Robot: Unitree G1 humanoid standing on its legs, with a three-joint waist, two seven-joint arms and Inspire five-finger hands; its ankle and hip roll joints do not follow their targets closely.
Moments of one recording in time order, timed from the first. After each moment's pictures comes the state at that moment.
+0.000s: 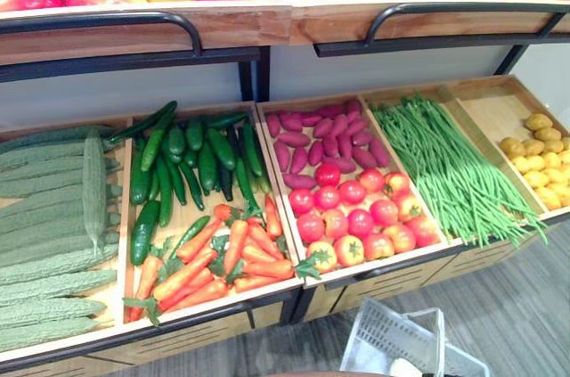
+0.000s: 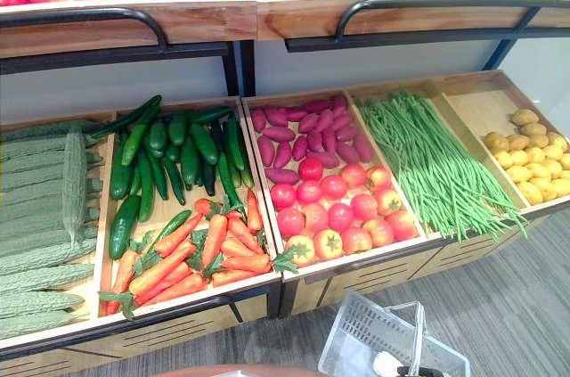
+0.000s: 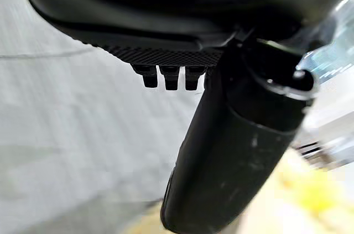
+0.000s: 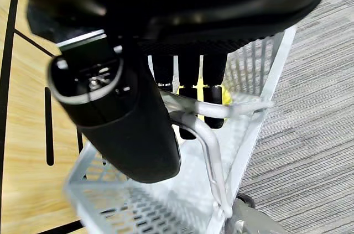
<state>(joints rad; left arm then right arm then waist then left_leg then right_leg) 0.06 0.88 0.79 1.47 -0.49 -0.10 0.55 0.06 -0.35 0.01 1.41 0.19 -0.10 -0.09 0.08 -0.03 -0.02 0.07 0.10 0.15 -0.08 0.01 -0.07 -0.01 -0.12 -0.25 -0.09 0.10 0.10</state>
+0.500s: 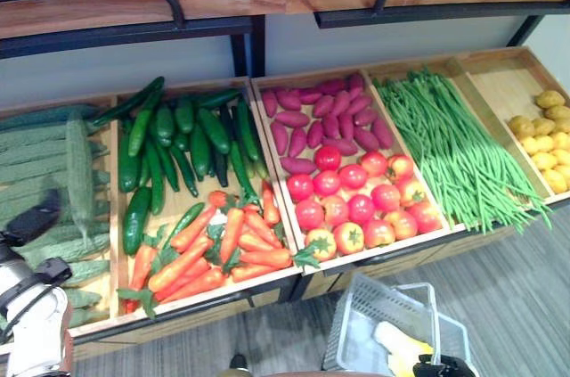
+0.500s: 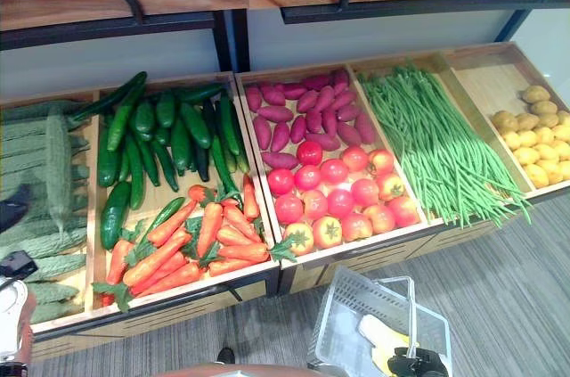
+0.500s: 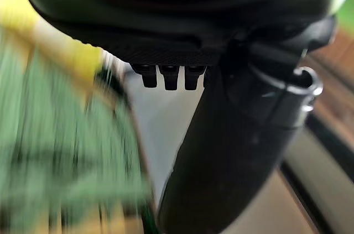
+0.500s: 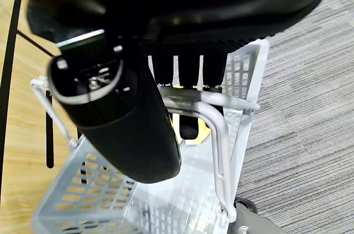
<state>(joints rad) 0.12 0.49 0.39 0.14 -0.28 -0.27 0.45 0.04 -0.34 -0.03 1.31 0.16 -0.12 -0.10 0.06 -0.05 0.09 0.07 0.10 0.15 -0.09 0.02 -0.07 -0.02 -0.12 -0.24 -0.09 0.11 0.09</state>
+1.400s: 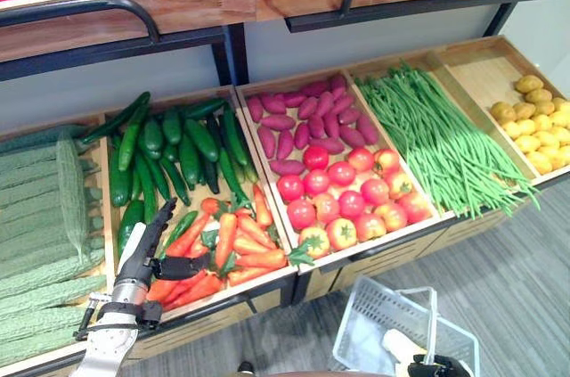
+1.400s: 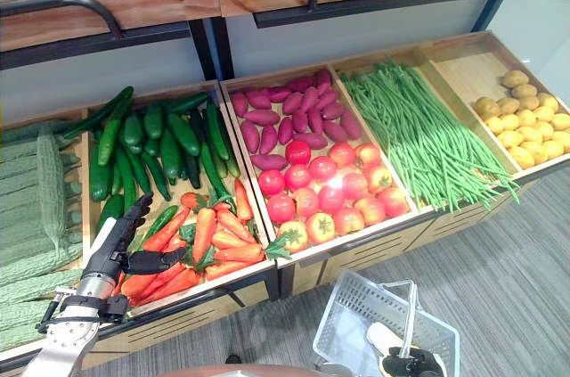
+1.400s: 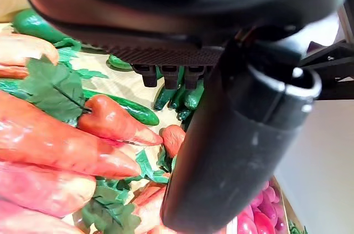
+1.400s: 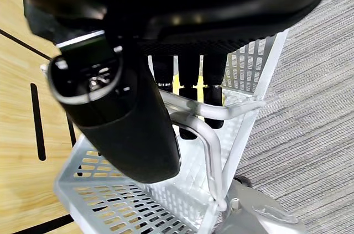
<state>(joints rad) 0.30 0.56 0.00 0.12 -0.03 -0.22 0.12 0.05 -0.33 -0.03 1.32 0.16 -0.11 -0.08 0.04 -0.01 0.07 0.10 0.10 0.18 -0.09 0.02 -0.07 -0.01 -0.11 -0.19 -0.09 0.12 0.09</state>
